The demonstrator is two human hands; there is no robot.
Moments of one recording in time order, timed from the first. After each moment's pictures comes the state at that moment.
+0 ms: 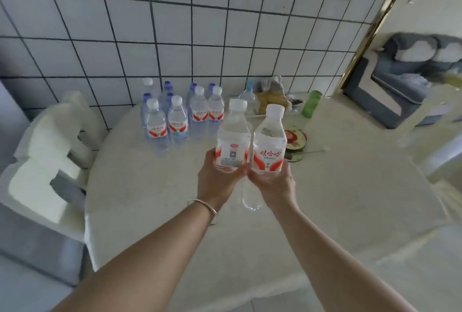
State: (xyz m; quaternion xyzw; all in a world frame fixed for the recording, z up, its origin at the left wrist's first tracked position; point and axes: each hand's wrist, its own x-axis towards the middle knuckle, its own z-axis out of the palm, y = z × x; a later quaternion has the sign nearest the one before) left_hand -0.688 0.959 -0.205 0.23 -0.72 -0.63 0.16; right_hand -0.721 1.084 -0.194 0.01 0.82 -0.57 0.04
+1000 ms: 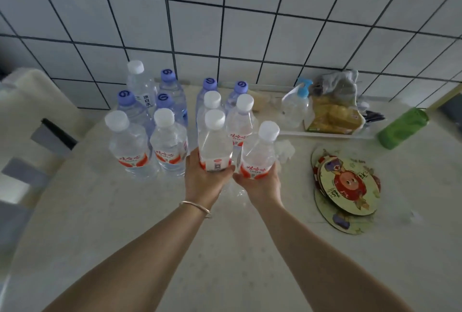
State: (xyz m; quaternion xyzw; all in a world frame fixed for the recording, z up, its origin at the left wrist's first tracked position) left_hand -0.919 0.853 -0.325 0.40 -0.67 -0.58 0.24; right_hand -0.981 0.961 -0.319 -0.02 0.80 -0.57 0.19
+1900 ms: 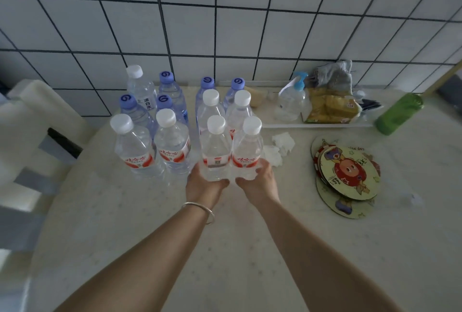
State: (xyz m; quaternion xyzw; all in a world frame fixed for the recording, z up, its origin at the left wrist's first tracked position) left_hand -0.899 0.856 -0.324 0.44 -0.71 -0.54 0.09; right_hand -0.966 0.955 -0.329 -0.02 0.87 -0.43 0.22
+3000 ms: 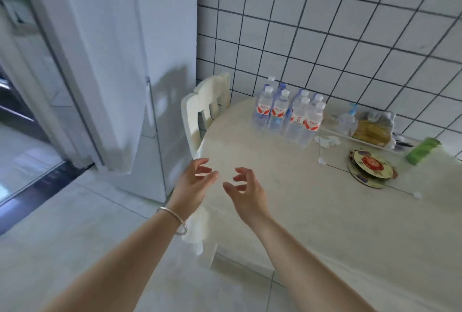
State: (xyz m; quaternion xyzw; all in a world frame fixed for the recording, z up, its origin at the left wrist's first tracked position) left_hand -0.368 1.018 -0.207 0.39 -0.66 -0.56 0.31; right_hand -0.482 1.105 -0.206 -0.37 0.78 -0.45 0.23
